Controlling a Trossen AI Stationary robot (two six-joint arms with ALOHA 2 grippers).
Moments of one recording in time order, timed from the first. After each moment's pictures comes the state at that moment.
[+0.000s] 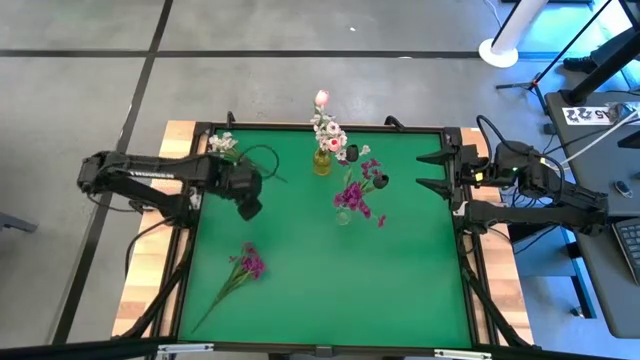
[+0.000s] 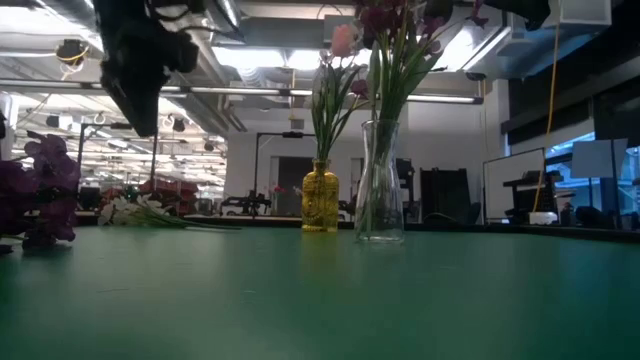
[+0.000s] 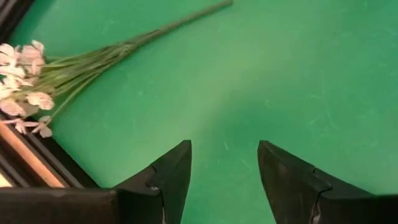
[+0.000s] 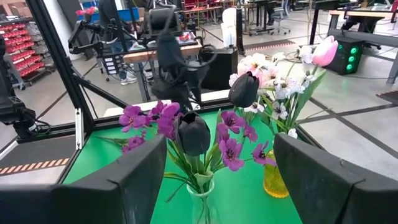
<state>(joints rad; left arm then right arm) 0.06 1.19 0.97 -1.17 -0.30 -0.66 -0.19 0.51 0.83 -0.42 -0.10 0.10</state>
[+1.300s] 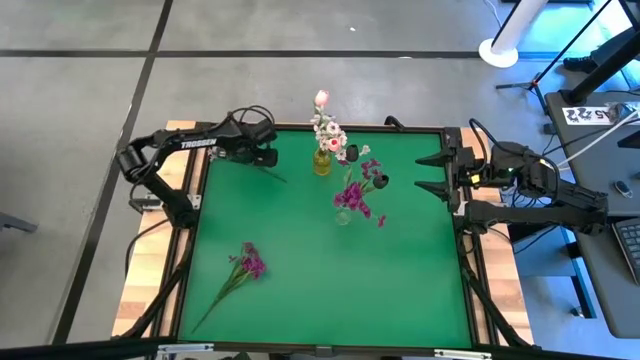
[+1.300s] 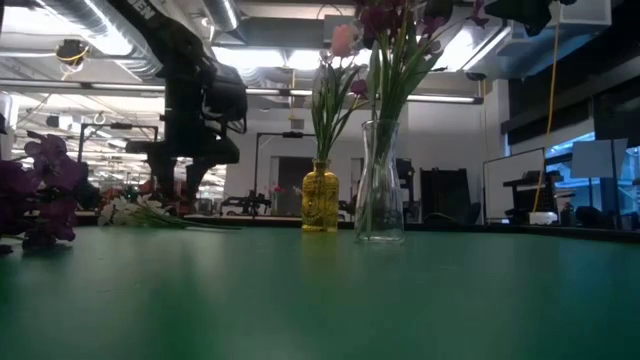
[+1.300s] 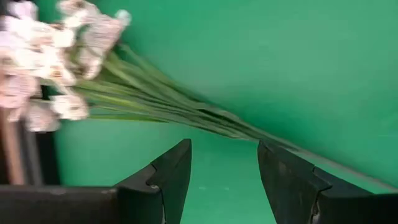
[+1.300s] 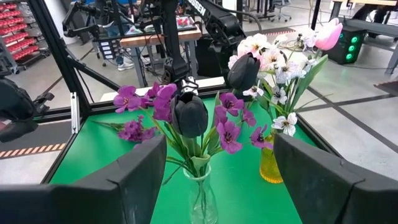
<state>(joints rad) 0.67 1.57 0.97 -0.85 -0.30 -0.78 -0.19 0.52 0.83 -0.47 -0.10 0.07</state>
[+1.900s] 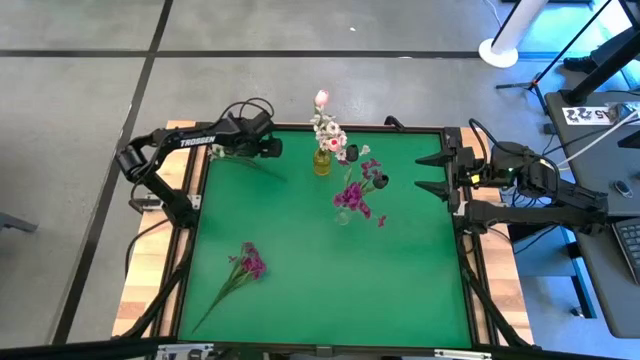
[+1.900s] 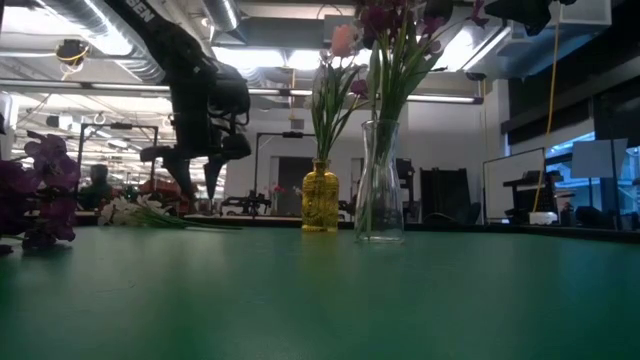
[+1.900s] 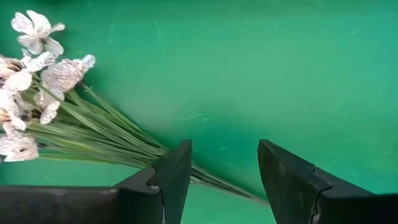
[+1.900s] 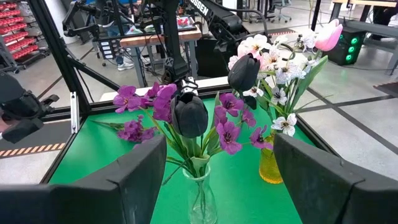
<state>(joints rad) 0.71 1.57 0.97 -0.67 -0.27 -0.81 -0.19 0.52 0.83 -0.47 -0.10 0.07</state>
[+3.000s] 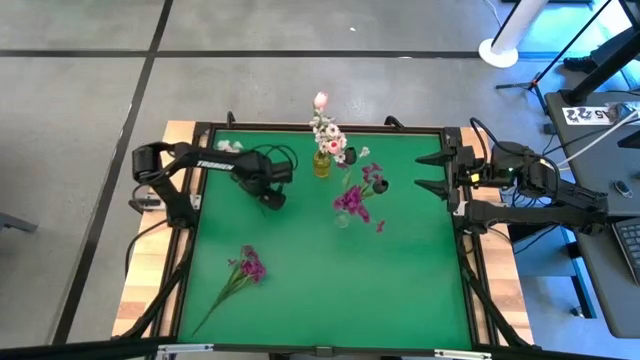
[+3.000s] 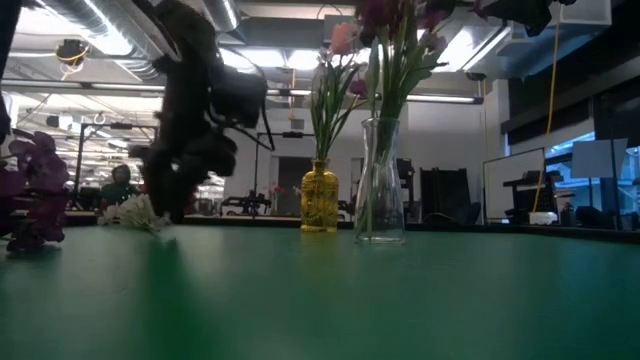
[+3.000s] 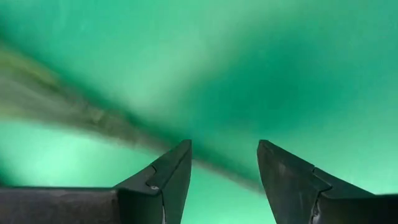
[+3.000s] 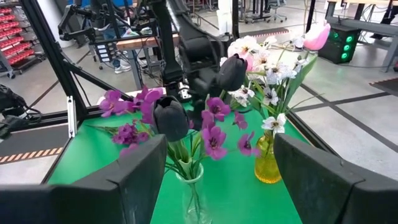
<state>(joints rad) 0.32 1.68 0.96 -0.93 -0.15 -0.68 -0.19 0.52 0.83 -0.47 -0.08 0.08</state>
